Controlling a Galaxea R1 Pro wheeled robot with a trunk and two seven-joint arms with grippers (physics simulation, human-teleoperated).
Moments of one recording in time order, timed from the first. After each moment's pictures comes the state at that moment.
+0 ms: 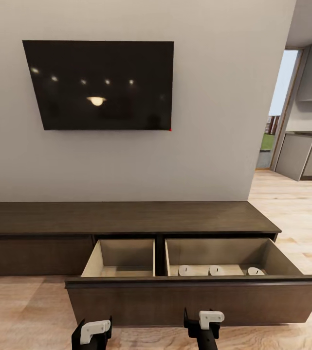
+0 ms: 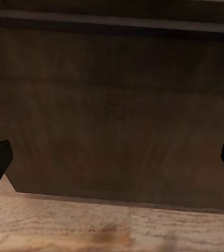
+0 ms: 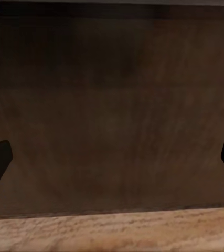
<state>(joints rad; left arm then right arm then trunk) -0.07 -0.02 -0.16 -0.77 0.12 -0.39 0.18 -0.42 0.13 0.35 -0.13 -0.18 -0.63 -0.29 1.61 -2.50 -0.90</state>
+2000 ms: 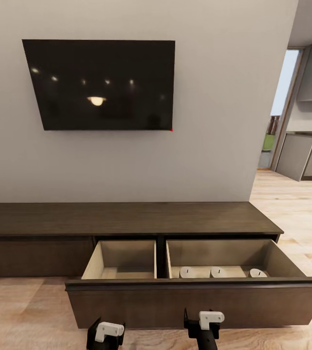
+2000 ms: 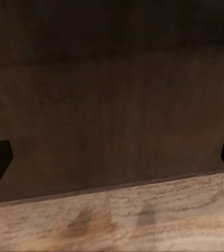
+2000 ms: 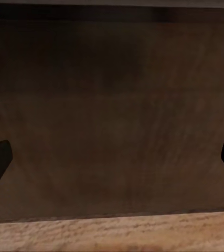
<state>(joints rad) -0.20 -0.03 -0.24 -0.54 0.04 -0.39 0.08 -0.42 0.13 0.35 -0.13 -0.18 -0.63 -0.29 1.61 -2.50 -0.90</state>
